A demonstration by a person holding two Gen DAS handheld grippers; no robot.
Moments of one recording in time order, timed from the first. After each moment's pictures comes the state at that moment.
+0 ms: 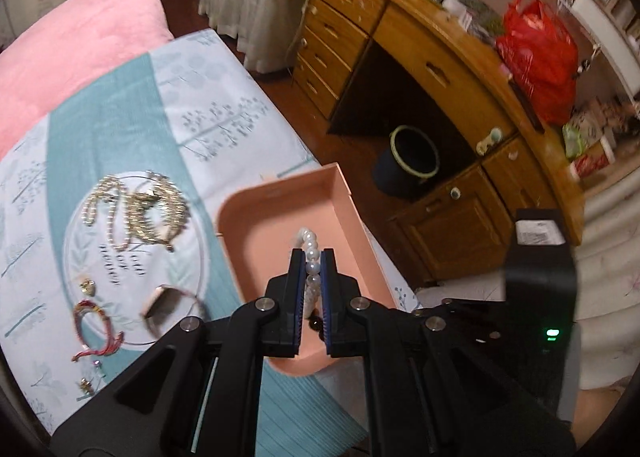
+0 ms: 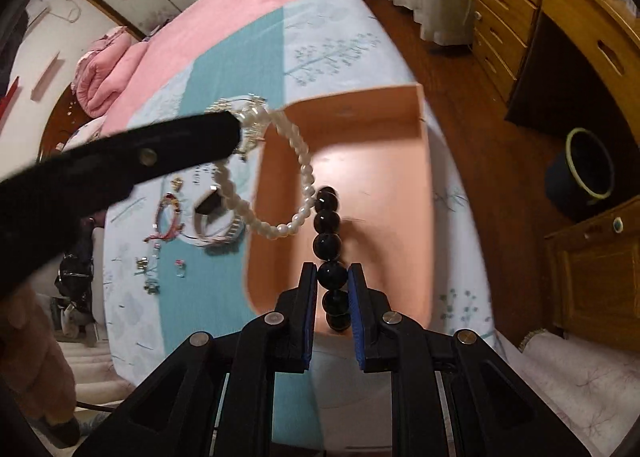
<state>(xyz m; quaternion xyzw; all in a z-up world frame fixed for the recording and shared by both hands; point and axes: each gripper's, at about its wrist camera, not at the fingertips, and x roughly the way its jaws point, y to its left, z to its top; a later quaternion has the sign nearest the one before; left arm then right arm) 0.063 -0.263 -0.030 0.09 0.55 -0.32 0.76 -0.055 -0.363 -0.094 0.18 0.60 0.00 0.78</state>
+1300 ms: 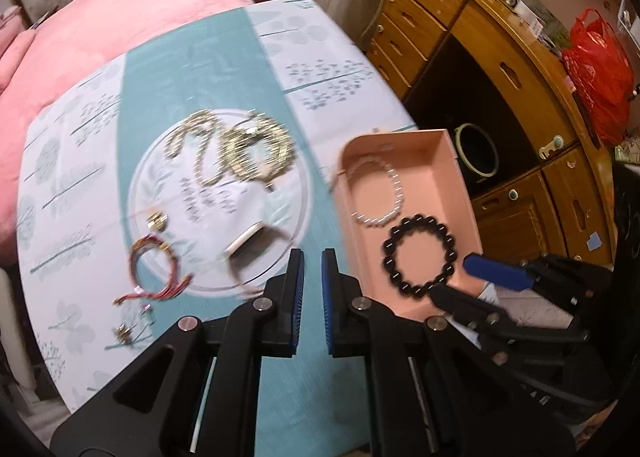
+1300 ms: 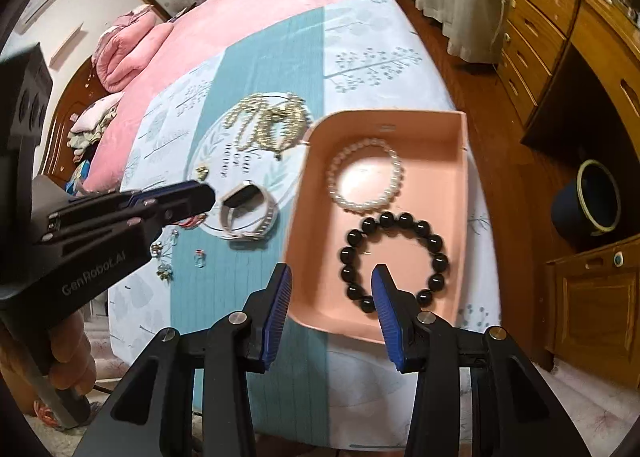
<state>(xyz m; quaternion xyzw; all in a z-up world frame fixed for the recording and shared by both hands) 0.066 -0.167 -0.050 0.08 0.58 -0.20 0.78 -0.033 -0.325 -0.067 0.14 0.59 0.05 0.79</state>
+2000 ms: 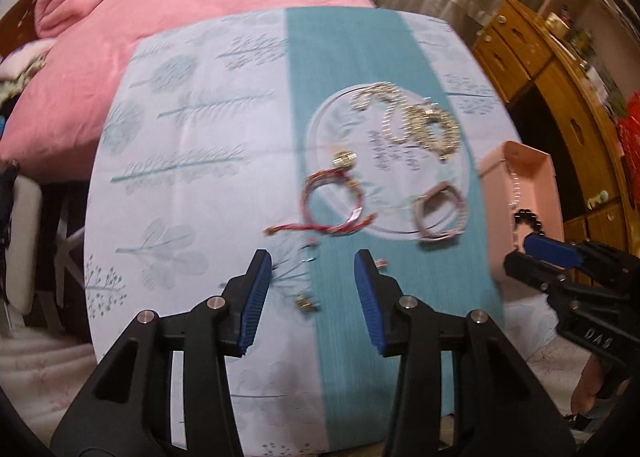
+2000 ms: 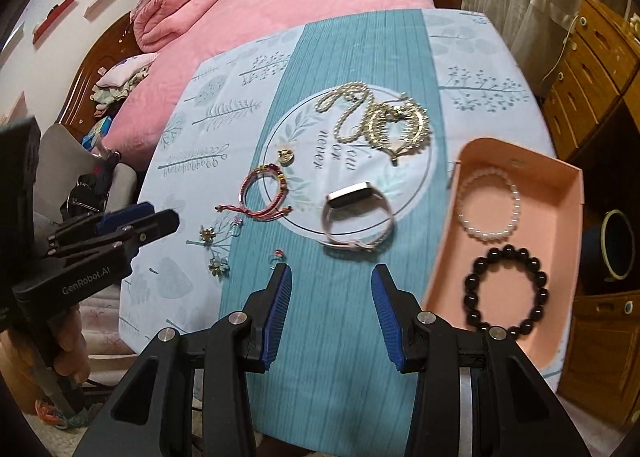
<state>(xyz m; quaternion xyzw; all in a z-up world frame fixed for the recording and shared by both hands) 0.053 0.021 -0.054 0.02 0.58 -0.07 0.81 -0.008 -0.201 -0.060 0.08 0.60 0.12 0.79</state>
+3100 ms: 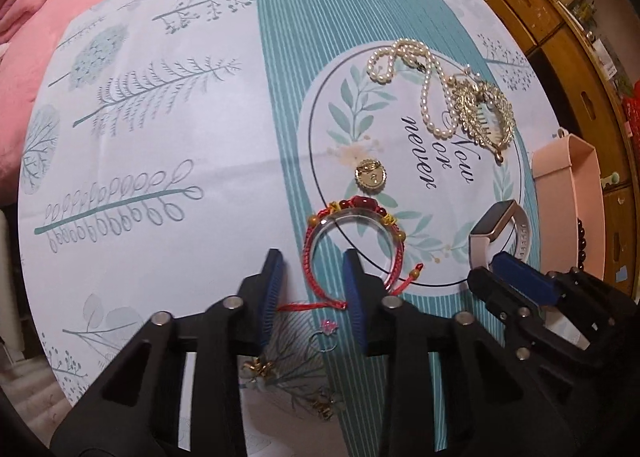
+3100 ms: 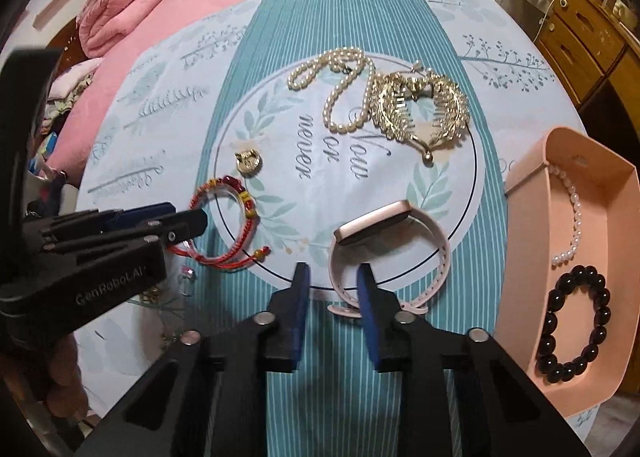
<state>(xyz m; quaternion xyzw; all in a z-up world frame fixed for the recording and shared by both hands) 0.147 0.002 -0.159 0.04 0.64 -0.13 0.76 0.056 -0.140 -0.163 0.06 0.61 0.02 0.79</state>
